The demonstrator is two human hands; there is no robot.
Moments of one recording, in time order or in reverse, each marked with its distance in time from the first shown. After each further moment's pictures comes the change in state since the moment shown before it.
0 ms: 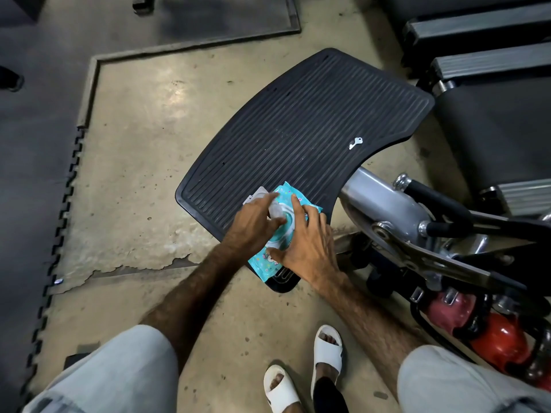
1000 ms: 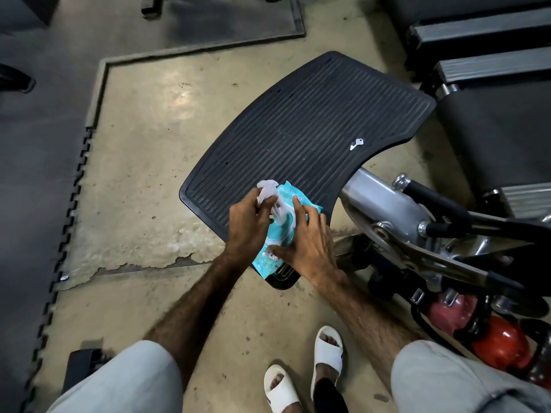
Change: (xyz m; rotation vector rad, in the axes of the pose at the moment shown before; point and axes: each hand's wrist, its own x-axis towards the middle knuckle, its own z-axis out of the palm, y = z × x) left_hand -0.025 0.025 -0.011 -0.338 0.404 -0.027; right_hand -0.003 0.004 0.005 0.047 0.054 -0.004
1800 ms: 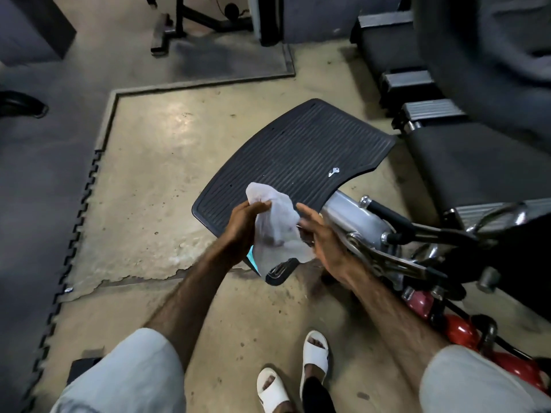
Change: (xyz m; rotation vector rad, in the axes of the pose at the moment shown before) left_hand -0.021 0.092 -0.071 -0.715 -0.346 -0.527; right_hand -0.044 -0.031 -0.141 1.113 -0.309 0.269
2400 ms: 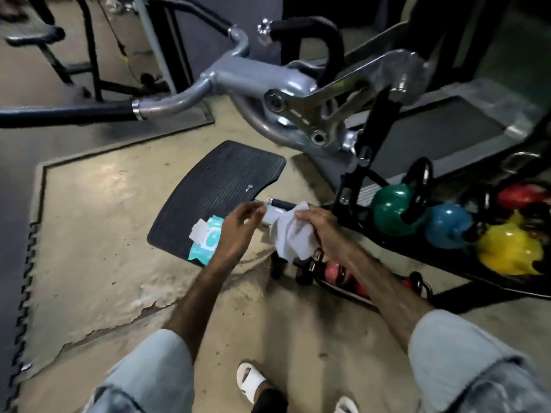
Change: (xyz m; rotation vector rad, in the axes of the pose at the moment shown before) left_hand -0.239 0.064 0.153 0.444 -0.117 0.430; right_hand -0.304 -0.103 -0.078 0.064 0.392 -0.185
